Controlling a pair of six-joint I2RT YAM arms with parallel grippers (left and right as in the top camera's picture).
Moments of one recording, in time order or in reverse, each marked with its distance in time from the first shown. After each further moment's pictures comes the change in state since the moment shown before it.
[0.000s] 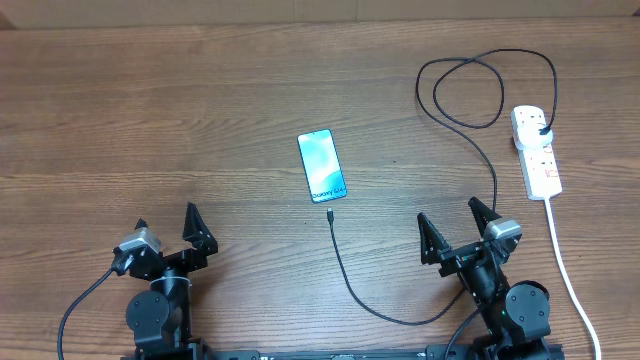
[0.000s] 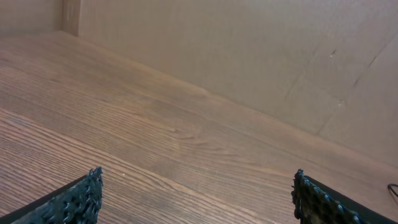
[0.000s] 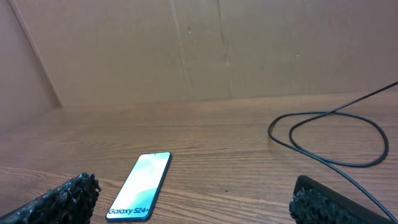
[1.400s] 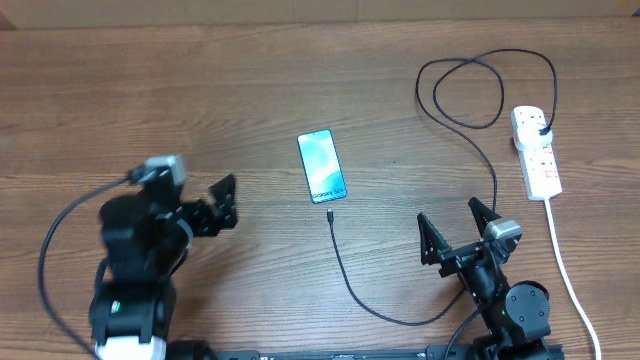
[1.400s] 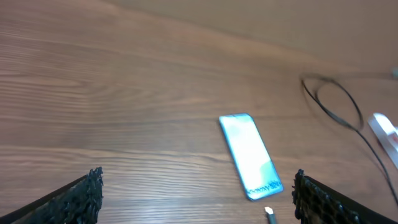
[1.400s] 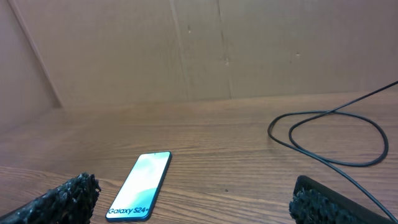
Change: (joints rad) left arm -0.137 0.772 0.661 -0.337 0.295 0.127; right arm 0.000 0.000 0.000 -0.002 0.000 0.000
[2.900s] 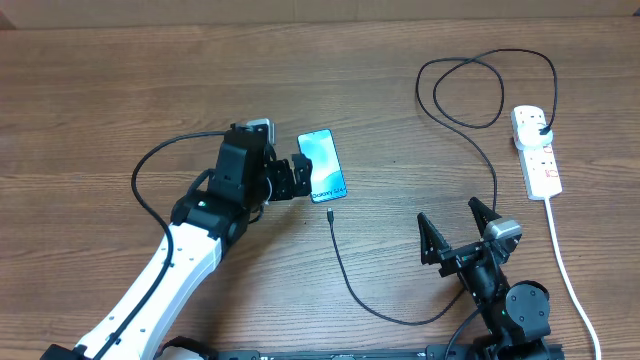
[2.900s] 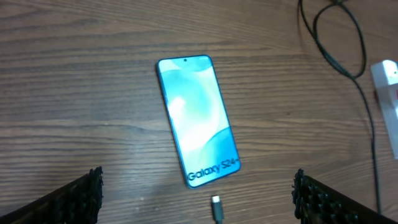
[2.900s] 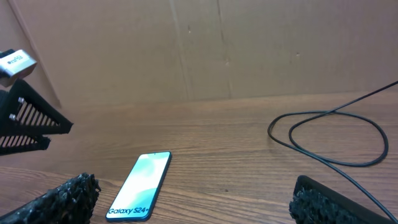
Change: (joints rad) left arm -0.393 0.541 0.198 0.079 -0.166 -0.268; right arm 0.000 0.000 0.000 0.000 0.000 0.000
